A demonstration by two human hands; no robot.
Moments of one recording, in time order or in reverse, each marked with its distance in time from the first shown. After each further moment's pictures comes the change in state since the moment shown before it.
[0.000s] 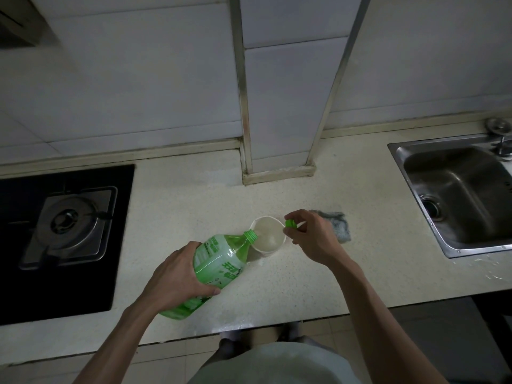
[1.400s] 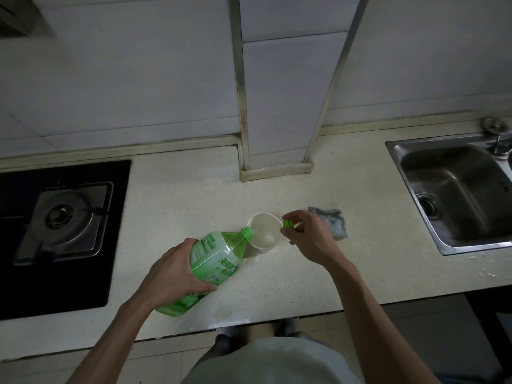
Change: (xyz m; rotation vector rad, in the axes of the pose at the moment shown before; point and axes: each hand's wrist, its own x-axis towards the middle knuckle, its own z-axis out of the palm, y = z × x) left_hand 0.000 0.000 0.002 0.008 0.007 -0.006; right_hand -0.005 0.001 0.003 0.015 -0.003 0.005
